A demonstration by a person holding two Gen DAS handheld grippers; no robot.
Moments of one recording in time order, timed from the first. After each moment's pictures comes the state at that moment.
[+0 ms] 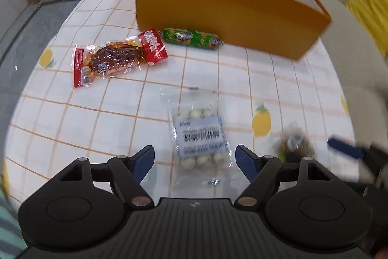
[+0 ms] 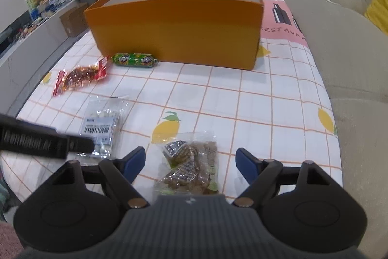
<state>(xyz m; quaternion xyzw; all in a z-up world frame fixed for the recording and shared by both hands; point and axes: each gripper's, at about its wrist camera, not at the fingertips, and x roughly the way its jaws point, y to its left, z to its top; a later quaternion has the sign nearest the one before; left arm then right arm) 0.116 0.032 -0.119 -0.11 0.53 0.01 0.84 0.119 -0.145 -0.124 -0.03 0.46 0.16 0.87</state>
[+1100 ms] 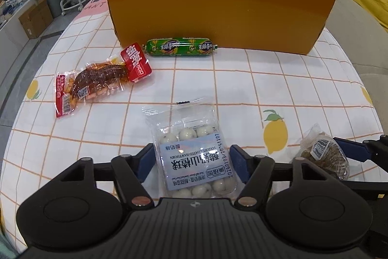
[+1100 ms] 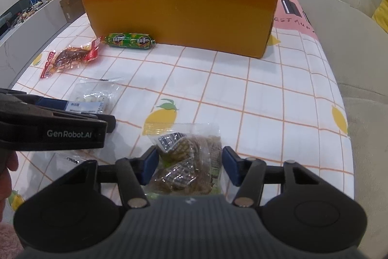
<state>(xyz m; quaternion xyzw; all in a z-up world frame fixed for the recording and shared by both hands) 0.132 0.005 -0.149 -0.01 0.49 0.01 0.87 0.133 -0.135 -0.155 -0.06 0.47 0.16 0.87</state>
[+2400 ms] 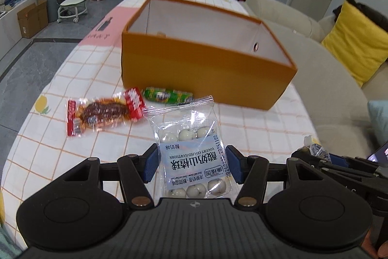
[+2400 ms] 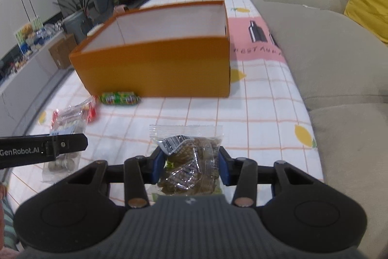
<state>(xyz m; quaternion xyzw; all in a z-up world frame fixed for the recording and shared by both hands) 0.102 0.027 -0.070 -0.11 0.41 -0.03 0.90 0.126 -0.174 -0.087 0.03 0.41 0.12 0.90</state>
